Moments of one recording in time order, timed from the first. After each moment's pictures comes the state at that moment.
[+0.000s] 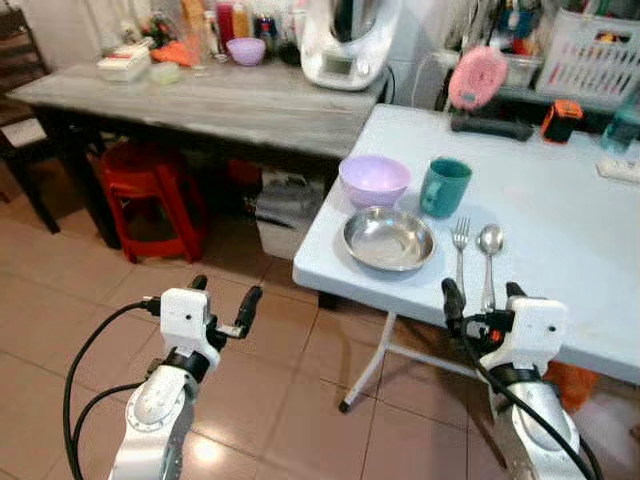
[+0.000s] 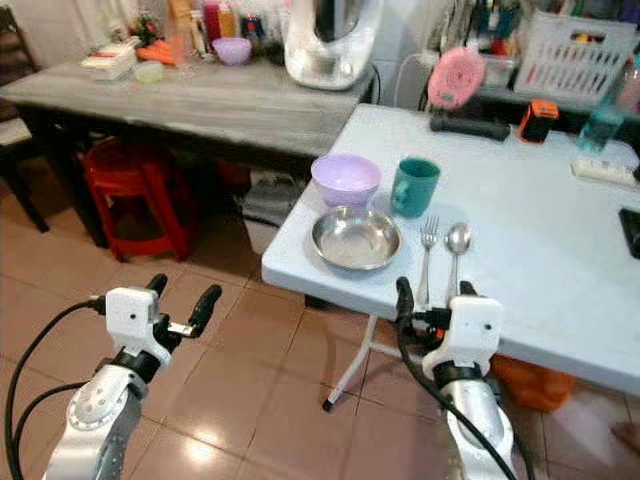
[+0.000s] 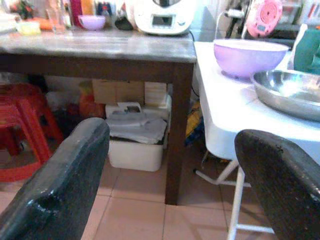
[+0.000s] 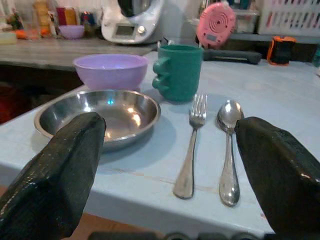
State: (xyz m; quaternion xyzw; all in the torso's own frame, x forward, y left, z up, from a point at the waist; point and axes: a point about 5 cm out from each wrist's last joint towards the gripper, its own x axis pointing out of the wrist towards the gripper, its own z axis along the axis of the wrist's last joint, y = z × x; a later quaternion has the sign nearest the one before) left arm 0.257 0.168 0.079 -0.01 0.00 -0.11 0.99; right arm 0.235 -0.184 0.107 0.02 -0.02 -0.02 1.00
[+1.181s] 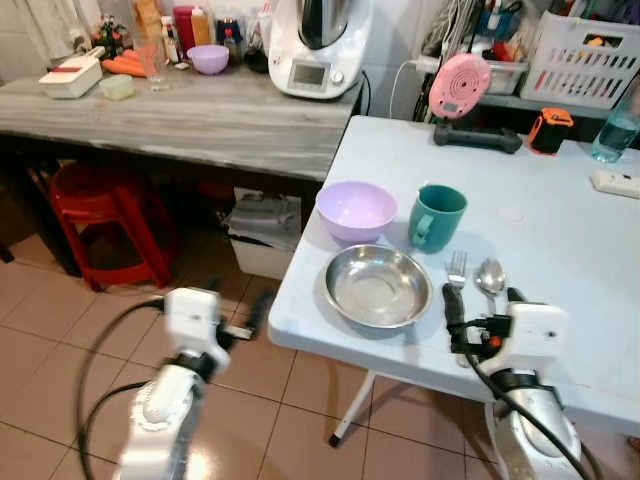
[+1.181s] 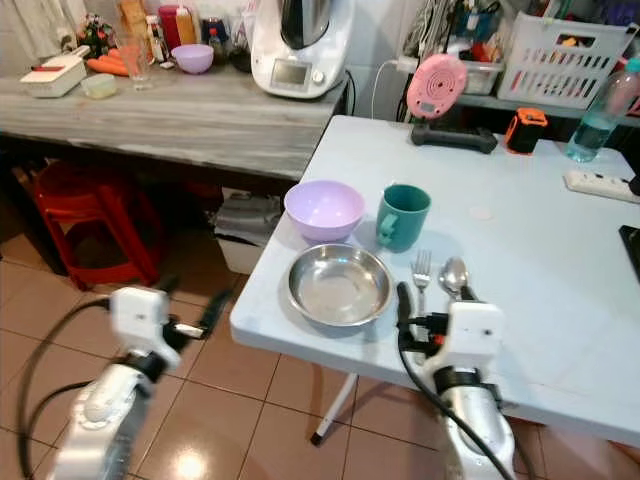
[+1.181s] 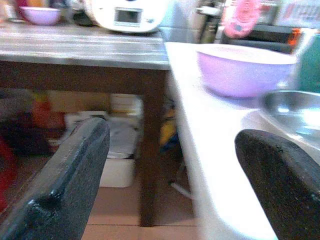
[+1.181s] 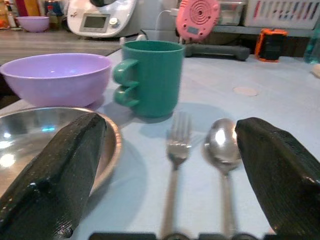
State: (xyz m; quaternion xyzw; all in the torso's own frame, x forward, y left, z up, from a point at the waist) left arm 0.256 0.153 0.077 -0.03 0.00 -0.15 0.99; right arm 0.231 -0.184 0.105 0.01 -0.01 -0.02 1.00
